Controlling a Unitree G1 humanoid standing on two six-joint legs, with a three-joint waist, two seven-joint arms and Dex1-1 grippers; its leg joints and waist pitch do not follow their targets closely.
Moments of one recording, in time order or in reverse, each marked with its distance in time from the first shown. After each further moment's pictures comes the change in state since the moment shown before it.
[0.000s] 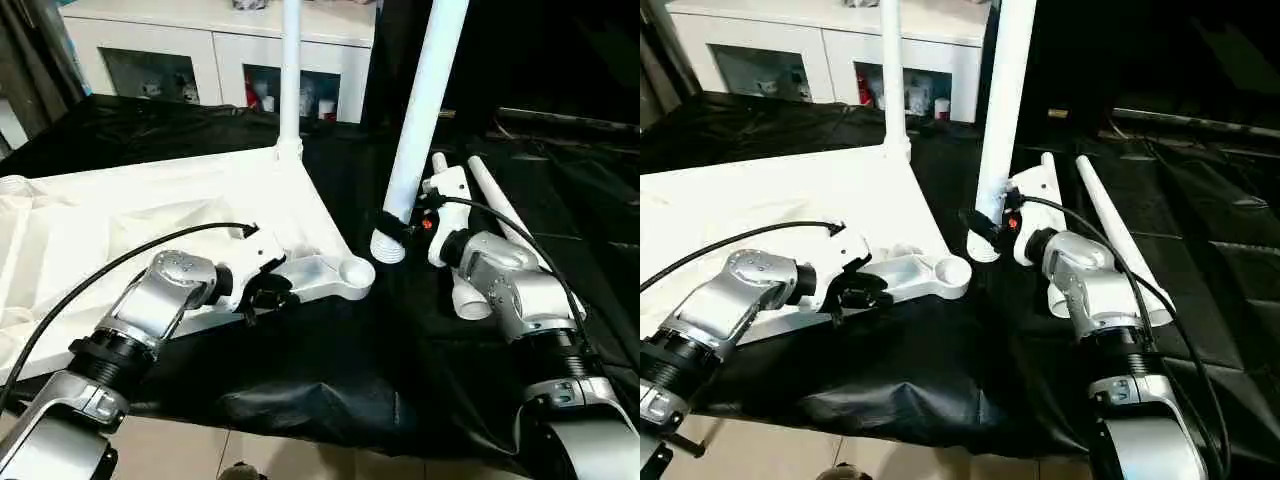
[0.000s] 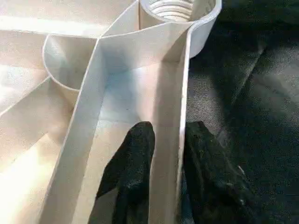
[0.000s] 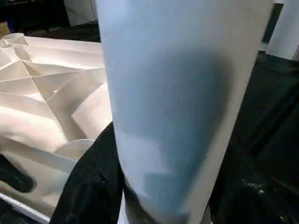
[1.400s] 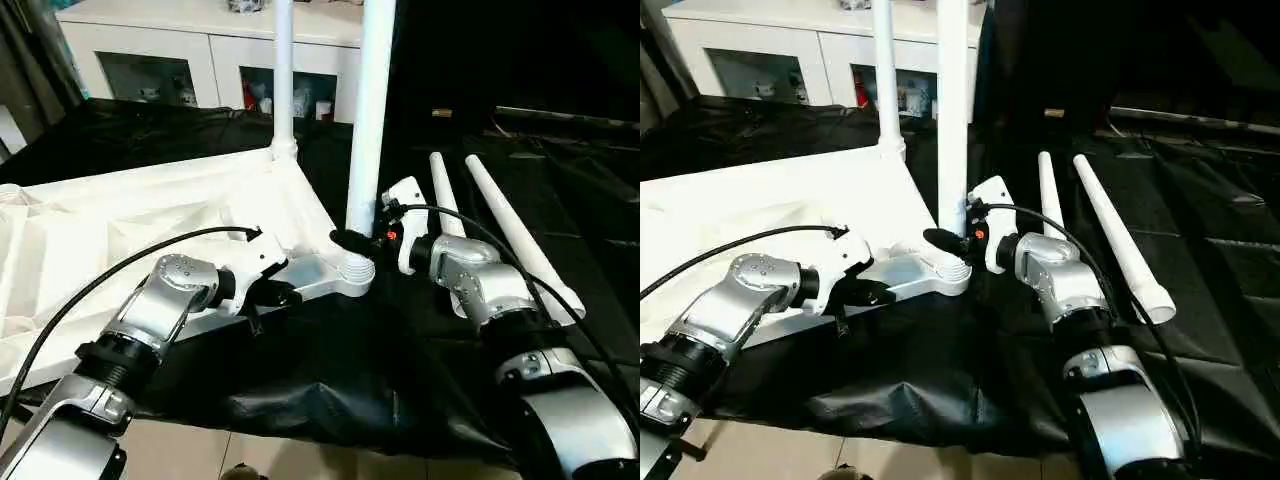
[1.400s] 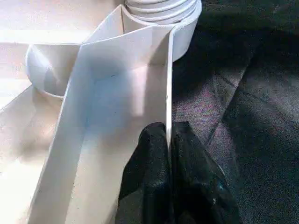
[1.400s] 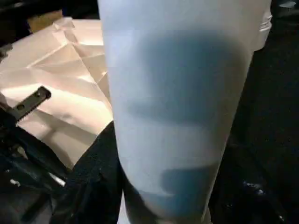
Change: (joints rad) left arm 0.015 -0.030 0.033 0.047 0.018 -0.083 -0.030; right arm -0.139 0.071 0.046 0.331 -0.004 -0.080 0.181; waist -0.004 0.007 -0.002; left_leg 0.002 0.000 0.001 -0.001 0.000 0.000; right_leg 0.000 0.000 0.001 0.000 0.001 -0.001
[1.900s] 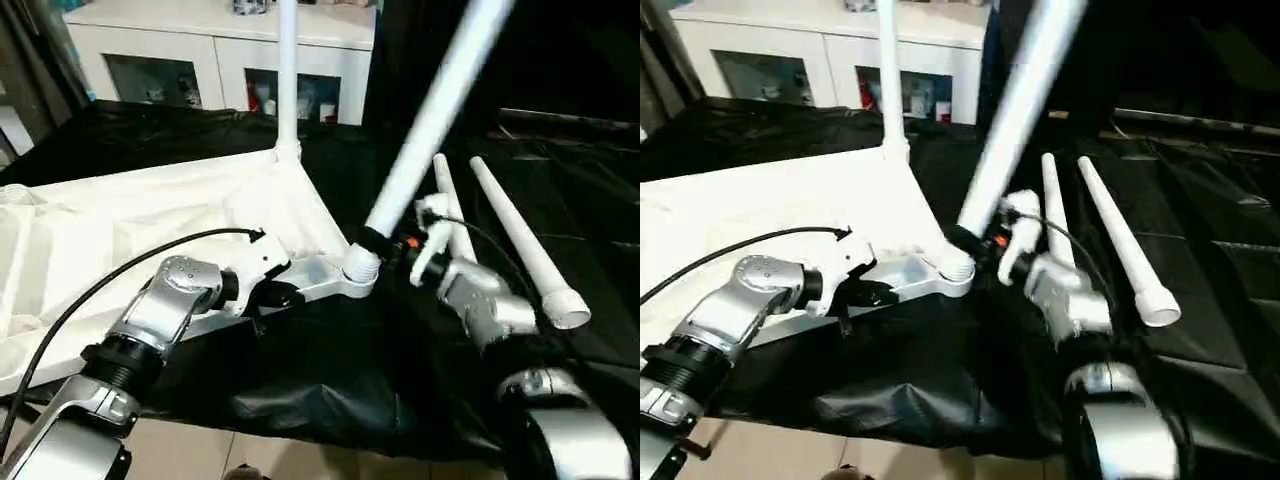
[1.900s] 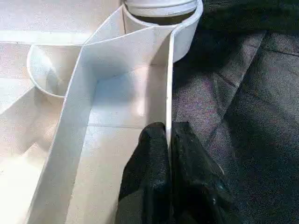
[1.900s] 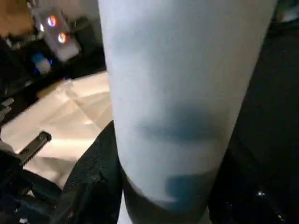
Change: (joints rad) left arm 0.001 -0.024 0.006 0.025 0.014 -0.024 0.011; right arm 0.124 0.047 -0.156 0.020 0.134 -0.108 -0.008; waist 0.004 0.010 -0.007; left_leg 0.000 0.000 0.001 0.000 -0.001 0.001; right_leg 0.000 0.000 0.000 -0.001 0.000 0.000
